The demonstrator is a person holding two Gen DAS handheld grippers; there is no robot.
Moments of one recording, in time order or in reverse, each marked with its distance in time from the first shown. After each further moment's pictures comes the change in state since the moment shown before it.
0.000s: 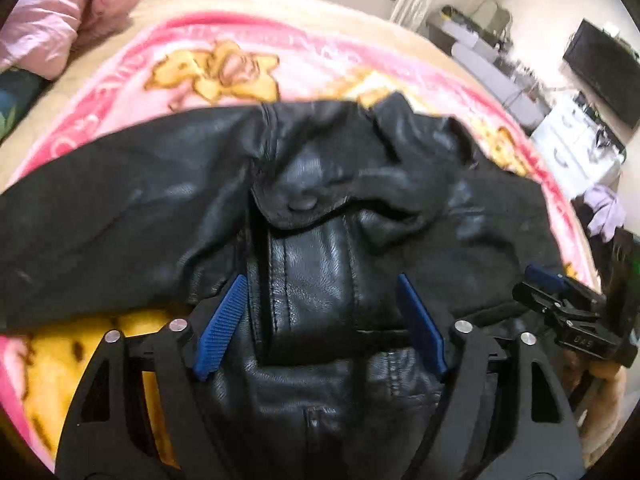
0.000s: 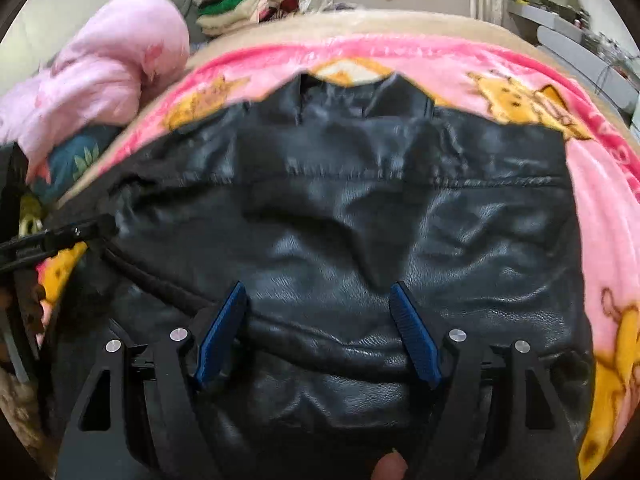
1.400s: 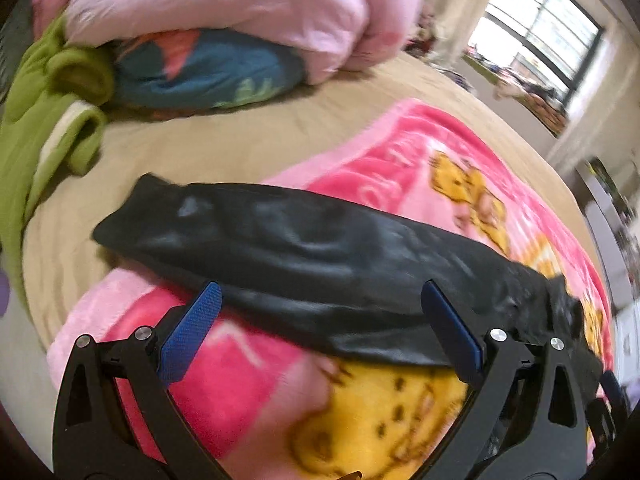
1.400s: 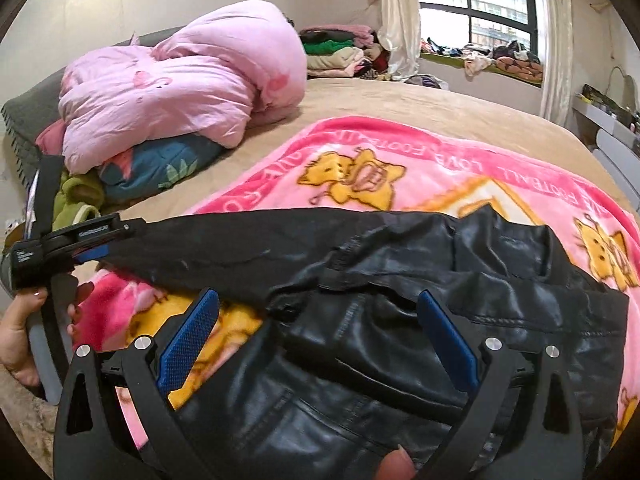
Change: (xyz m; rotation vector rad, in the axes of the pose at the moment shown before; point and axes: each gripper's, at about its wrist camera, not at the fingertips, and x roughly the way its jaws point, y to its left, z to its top) left arm -0.132 0.195 -0.022 -0.542 -0.244 0.413; right arm -0.020 0.216 0.049 -0.265 -0.182 0.106
